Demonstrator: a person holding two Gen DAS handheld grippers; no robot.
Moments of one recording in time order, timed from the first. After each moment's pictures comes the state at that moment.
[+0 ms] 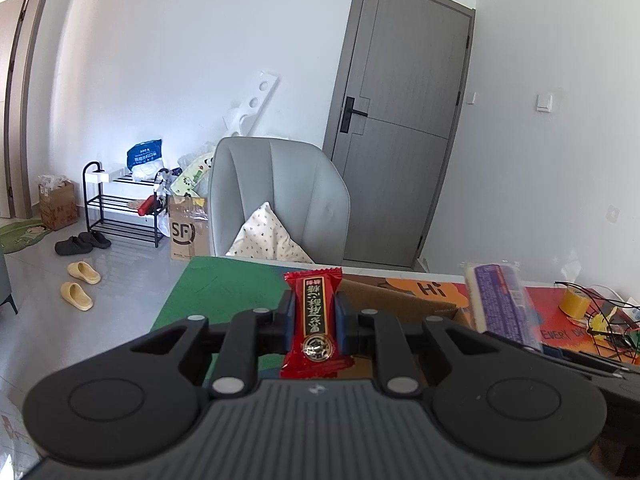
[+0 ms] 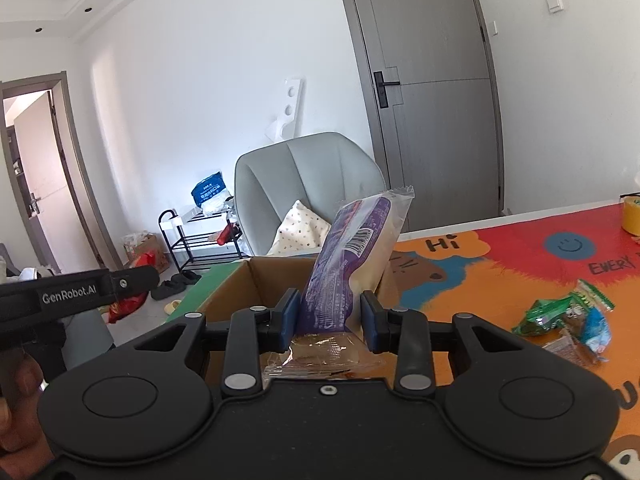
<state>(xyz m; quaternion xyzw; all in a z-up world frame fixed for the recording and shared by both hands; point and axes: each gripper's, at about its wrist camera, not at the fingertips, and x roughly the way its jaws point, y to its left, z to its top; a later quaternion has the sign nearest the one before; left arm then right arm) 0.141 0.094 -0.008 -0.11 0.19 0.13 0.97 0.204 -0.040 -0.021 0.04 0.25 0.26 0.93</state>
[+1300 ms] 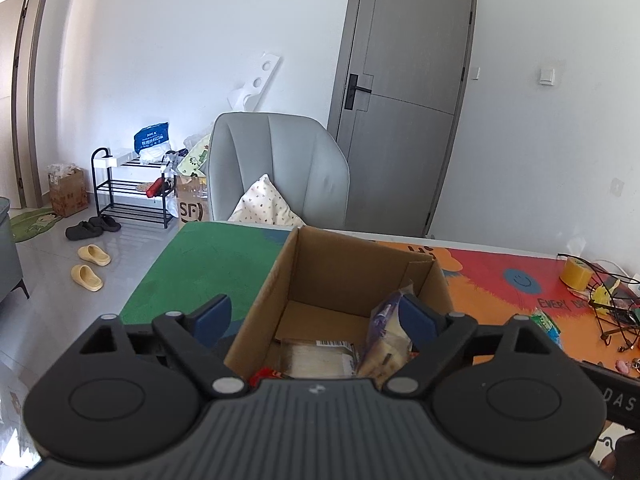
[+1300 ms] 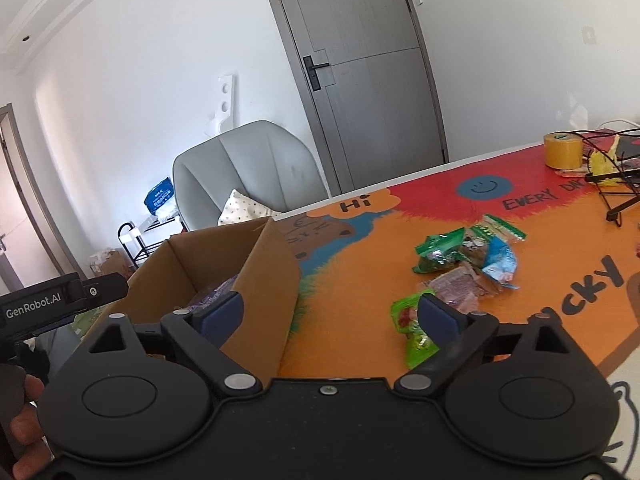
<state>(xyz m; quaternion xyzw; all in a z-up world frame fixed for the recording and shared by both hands) 0.131 0.044 -0.022 -0.11 0.22 0.15 0.96 0.182 -0.122 -0.041 0.08 0.29 0.18 0.94</state>
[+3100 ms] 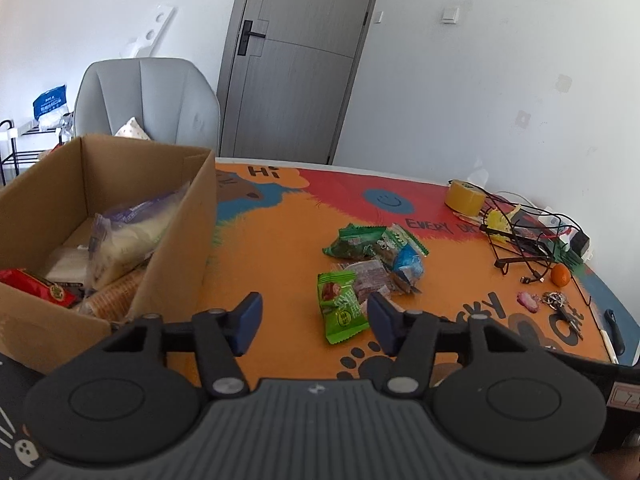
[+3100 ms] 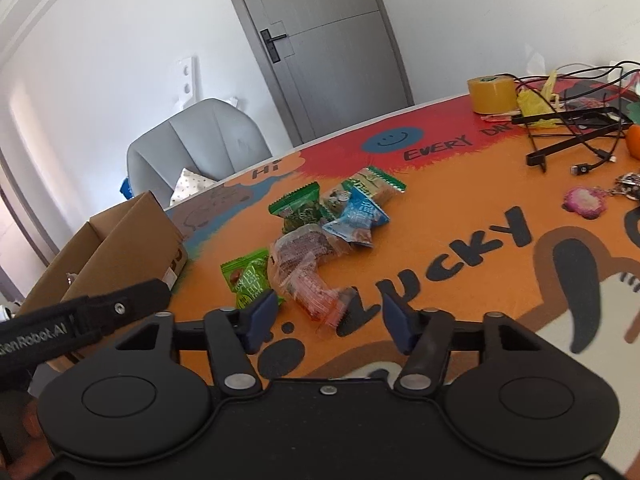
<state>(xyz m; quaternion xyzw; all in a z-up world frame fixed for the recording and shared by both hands) 0.172 -0.098 -0.077 -0.11 0.28 0.01 0.95 0.215 -0.237 -0.089 0.10 0.34 0.17 0.92</state>
